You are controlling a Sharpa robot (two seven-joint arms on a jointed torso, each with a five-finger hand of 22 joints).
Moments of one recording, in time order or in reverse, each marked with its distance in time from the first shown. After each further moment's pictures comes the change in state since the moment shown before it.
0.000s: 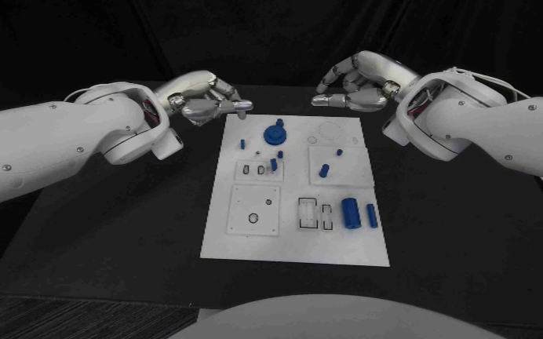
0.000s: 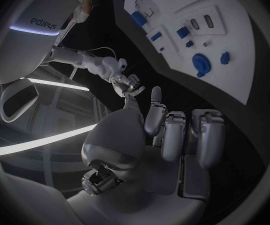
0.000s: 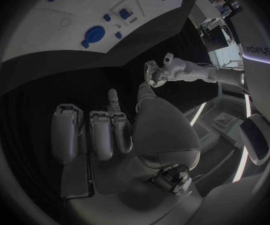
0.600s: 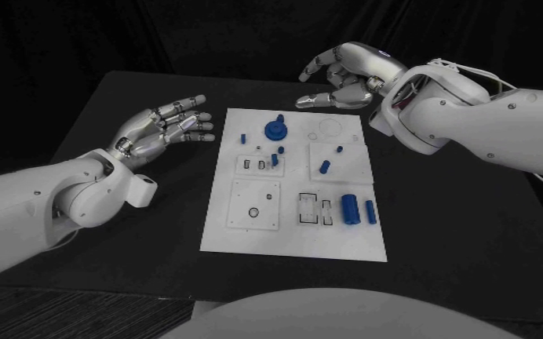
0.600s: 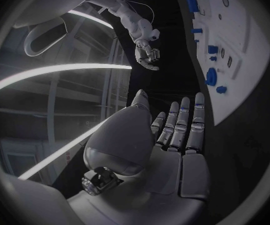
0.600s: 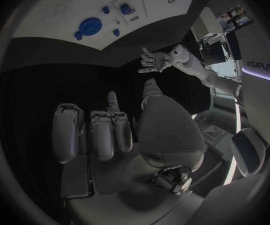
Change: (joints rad) left arm -0.218 -0.164 -0.005 0.026 0.580 0.066 0.386; left_hand 0.220 -0.023 0.101 -0.007 0.128 -0.407 -0.024 -0.597 -0.344 -0.882 0.147 -0.718 -1.017 -0.840 0.169 -1.085 -1.097 0.179 -0.829 0.176 -1.143 -1.139; right arm 0.006 0.020 0.001 0.024 -0.116 -0.056 -0.008; right_hand -0.007 -0.074 0.000 0.000 -0.002 -0.032 0.001 -0.031 -0.001 -0.004 -0.004 0.000 0.000 -0.003 -0.003 0.000 0.000 0.000 -0.001 -0.015 0.000 0.000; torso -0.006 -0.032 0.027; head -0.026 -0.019
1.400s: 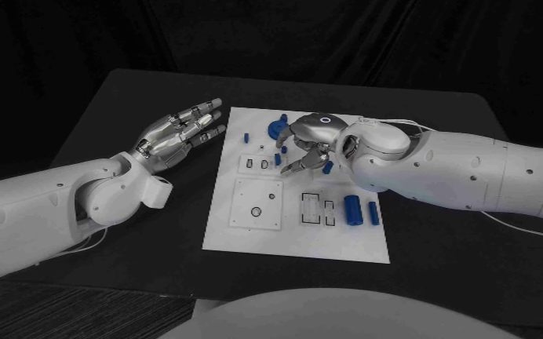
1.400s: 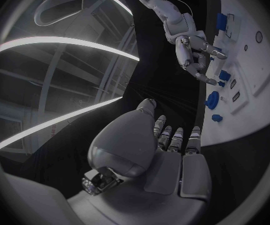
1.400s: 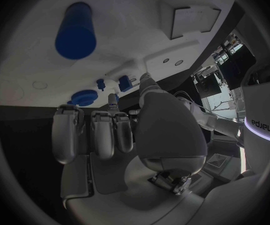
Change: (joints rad) left arm -0.047 0.057 0.002 -0.018 0.216 0.186 -0.055; left_hand 0.052 0.089 0.069 -0.078 0.413 -0.115 -0.015 -0.019 -0.009 -0.414 -0.163 -0.650 -0.177 -0.621 -0.072 -0.462 -0.201 0.000 -0.632 -0.058 -0.388 -0.164; right arm -0.207 0.234 -0.001 -0.183 -0.344 0.163 -0.106; right_hand 0.043 -0.139 0.066 0.014 0.000 -0.083 -0.015 -0.022 0.008 0.015 -0.017 0.000 0.000 0.011 -0.014 0.000 0.000 0.000 0.000 -0.001 0.011 0.000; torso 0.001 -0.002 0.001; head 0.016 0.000
